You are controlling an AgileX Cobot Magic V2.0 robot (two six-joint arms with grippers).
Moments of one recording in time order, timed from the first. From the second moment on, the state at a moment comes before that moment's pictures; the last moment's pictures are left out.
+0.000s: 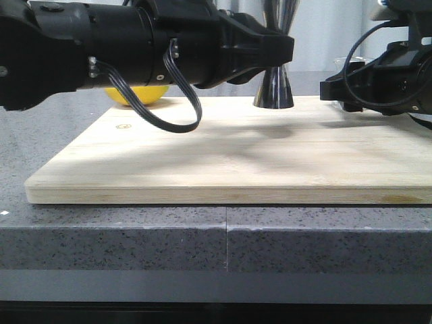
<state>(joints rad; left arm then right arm) -0.71 1.78 -0.91 0.53 -0.82 -0.44 0.16 1.75 -0.67 -0.03 -0.89 -0.03</state>
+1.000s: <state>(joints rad) -0.71 1.78 -0.91 0.66 -0.85 -0.53 0.16 1.30 -0.67 -0.24 -0.59 -0.03</state>
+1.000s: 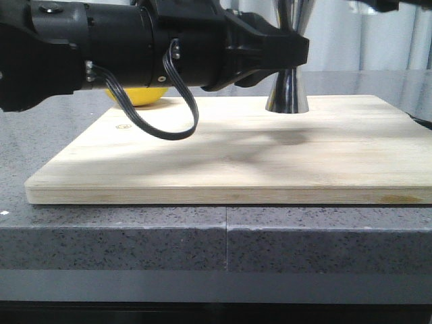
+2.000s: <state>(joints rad) -0.71 1.78 -0.91 0.82 -0.92 -0.61 0.16 1.12 -0.67 -0.50 -0.53 -0.03</state>
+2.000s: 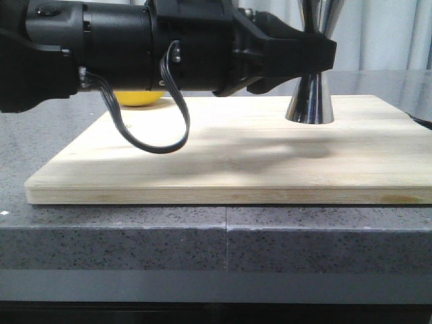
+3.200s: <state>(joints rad) -0.71 1.78 -0.91 0.85 -0.93 -0.61 0.16 1.11 -0.67 -0.70 -0.56 -0.03</state>
